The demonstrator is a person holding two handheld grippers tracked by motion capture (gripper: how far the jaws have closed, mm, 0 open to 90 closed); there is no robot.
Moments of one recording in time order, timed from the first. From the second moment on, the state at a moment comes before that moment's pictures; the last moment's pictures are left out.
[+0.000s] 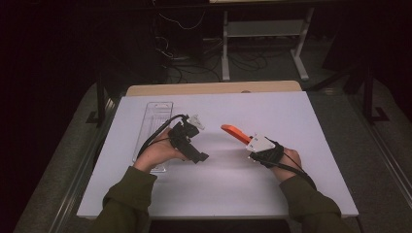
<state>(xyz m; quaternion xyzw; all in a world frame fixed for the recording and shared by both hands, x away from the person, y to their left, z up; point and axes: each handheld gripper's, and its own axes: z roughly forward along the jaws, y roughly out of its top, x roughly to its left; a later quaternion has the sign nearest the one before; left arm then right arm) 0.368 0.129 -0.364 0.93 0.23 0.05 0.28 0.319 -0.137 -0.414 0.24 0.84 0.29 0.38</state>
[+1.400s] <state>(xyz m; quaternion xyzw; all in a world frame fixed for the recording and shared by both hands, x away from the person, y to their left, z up) 0.370 0.129 -0.362 0.93 0.23 0.04 0.30 0.337 -0.169 -0.413 0.42 0.76 0.43 0.23</state>
